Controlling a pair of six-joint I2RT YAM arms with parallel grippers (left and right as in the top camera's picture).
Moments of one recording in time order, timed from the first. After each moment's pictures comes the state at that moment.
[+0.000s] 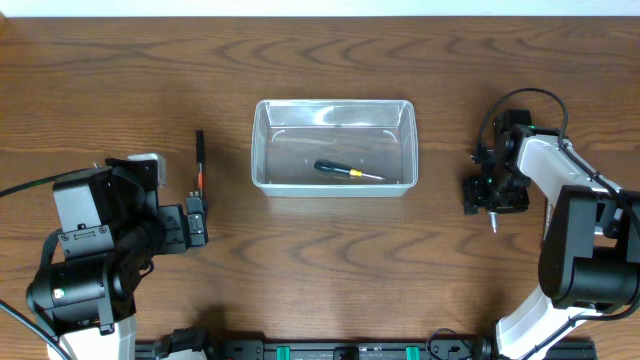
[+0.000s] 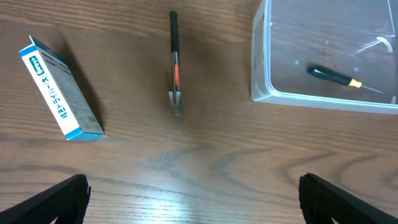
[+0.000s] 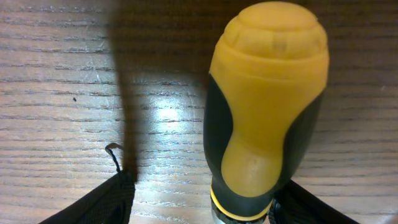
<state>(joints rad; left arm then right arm) 0.18 0.90 1.13 -1.21 0.17 0.06 -0.09 1.88 1.11 -0.91 0.03 -0.09</state>
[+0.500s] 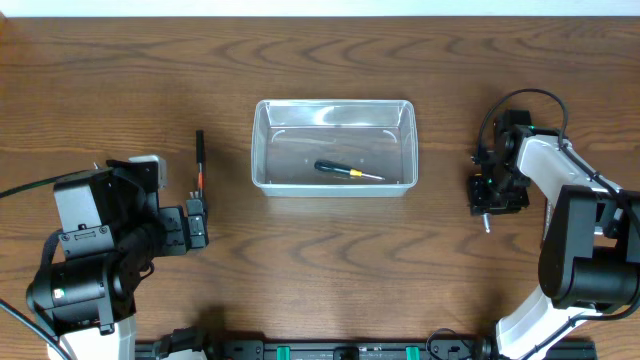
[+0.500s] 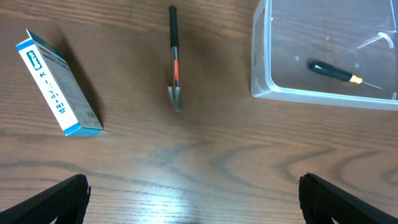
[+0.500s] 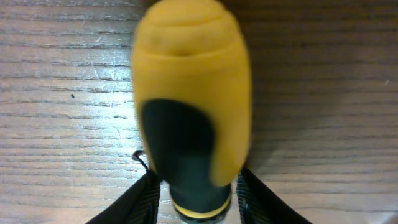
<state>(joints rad) 0.18 0.90 1.13 -1.23 0.17 0.06 -0.09 1.88 1.10 -0.92 0.03 -0.09</state>
